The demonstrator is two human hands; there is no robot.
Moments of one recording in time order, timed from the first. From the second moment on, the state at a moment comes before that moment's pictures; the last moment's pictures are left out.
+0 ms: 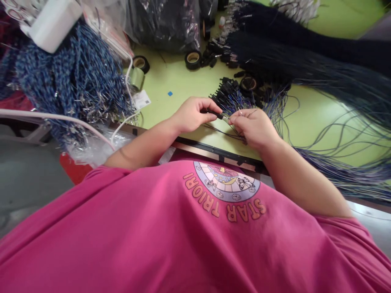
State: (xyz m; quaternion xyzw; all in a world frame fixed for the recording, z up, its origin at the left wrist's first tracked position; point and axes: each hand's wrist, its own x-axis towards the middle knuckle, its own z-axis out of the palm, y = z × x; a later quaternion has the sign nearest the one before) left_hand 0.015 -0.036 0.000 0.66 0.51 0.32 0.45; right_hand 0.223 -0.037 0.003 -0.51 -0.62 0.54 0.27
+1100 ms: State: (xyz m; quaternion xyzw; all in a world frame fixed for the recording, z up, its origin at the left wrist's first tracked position) left_hand 0.011 -0.028 -0.003 0.71 0.48 0.34 0.39; right_hand 0.226 -0.033 0.001 -0.49 -0.64 0.54 0.24
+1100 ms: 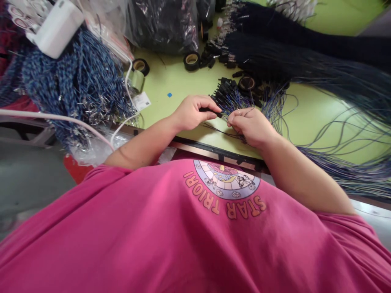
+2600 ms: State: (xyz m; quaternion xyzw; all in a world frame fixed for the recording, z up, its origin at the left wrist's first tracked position) left_hand 0.002 0.015 -0.006 0.74 0.57 0.24 0.27; right_hand 0.208 -0.047 -0.022 -0.38 -0.82 0.29 0.32
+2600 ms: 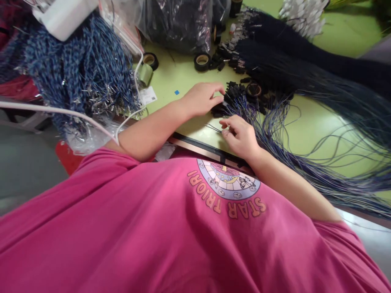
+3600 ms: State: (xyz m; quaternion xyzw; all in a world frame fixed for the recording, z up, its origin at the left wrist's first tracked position) left_hand -0.005 -0.047 -0.024 0.51 0.52 0.34 0.59; right_hand 0.209 -0.046 -0.024 -0.45 -0.77 0.37 0.26
